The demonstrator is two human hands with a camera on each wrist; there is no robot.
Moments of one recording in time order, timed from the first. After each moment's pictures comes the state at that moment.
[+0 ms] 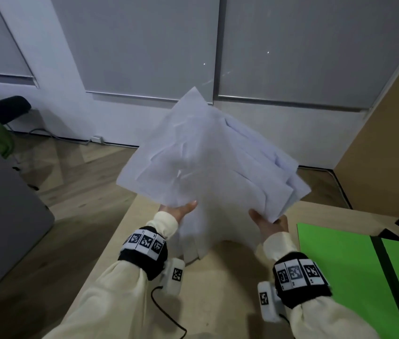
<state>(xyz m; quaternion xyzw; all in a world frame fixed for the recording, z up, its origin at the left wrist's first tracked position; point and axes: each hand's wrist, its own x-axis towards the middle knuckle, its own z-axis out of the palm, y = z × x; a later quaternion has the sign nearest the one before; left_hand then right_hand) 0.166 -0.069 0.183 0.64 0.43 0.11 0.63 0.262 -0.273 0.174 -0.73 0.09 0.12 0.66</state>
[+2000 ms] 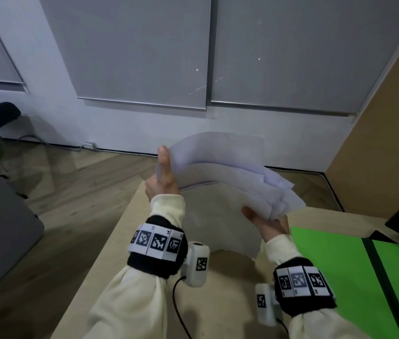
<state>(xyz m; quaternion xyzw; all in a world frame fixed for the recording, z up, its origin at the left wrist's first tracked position) 0.166 -0.114 0.309 0.50 0.45 0.35 0.66 0.279 -0.281 0.185 -0.76 0.00 0.15 0.63</state>
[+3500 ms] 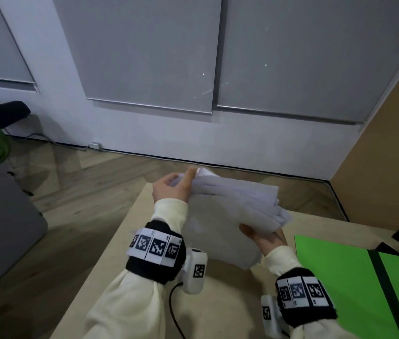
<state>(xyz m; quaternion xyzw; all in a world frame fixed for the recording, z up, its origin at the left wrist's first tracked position) 0.181 -0.091 0.277 0.59 0.37 0.35 0.63 0.262 -0.276 0.188 -0.81 -0.09 0.14 0.56</state>
